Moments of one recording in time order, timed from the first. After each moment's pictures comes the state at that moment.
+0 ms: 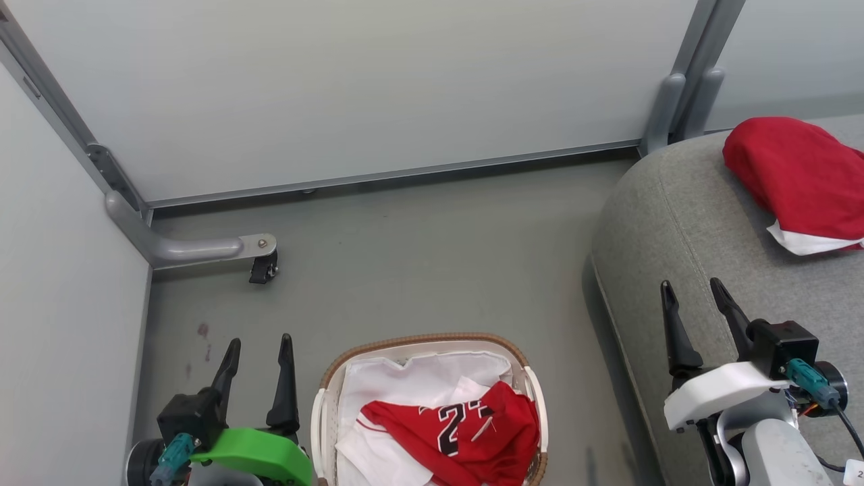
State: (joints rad) left arm -0.05 0.05 -0.13 0.33 -0.29 -0.10 -0.26; right arm -0.16 -0.05 -0.05 0.32 0.15 0.13 -0.26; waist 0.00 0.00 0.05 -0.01
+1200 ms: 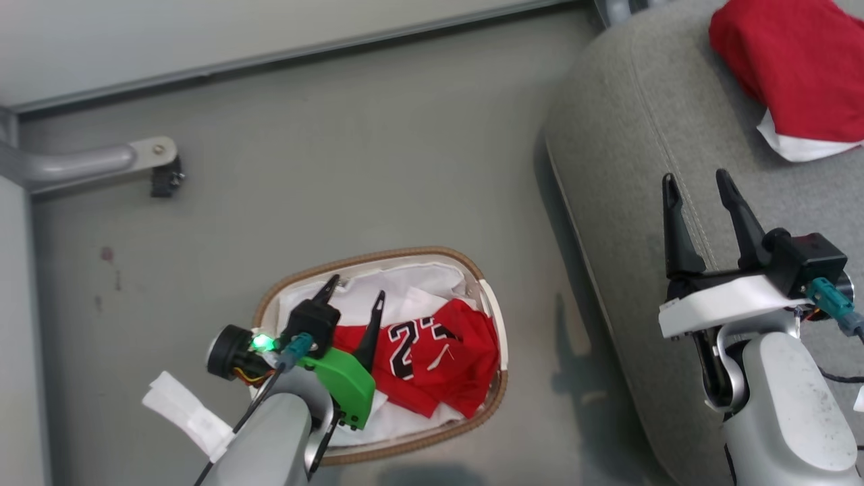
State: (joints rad) left arm -0.44 0.05 -0.45 0.75 -0.17 -0.13 -0.26; right arm -0.34 -0.05 -0.03 0.23 0.19 0.13 -0.26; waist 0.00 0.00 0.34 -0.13
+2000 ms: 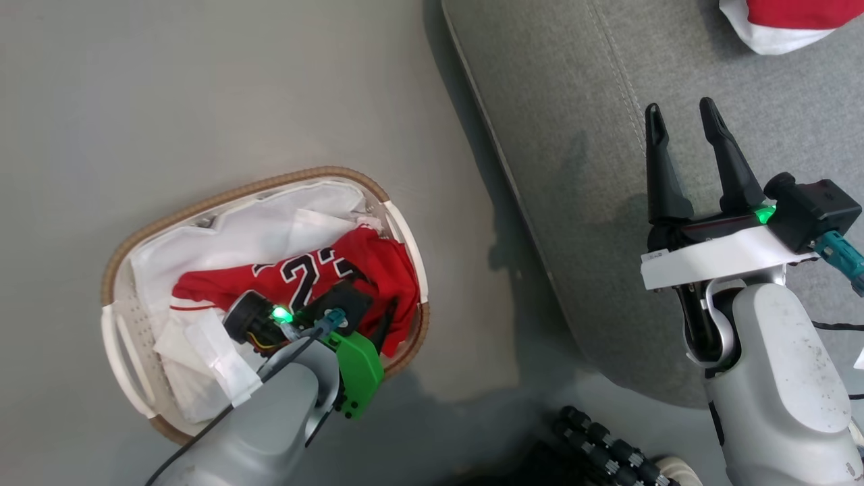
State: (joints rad) left arm -0.67 0.09 -0.86 1.01 -0.34 -0.13 -0.25; right arm -0.44 -0.05 0.04 0.16 0.30 0.13 -0.26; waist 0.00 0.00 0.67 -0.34
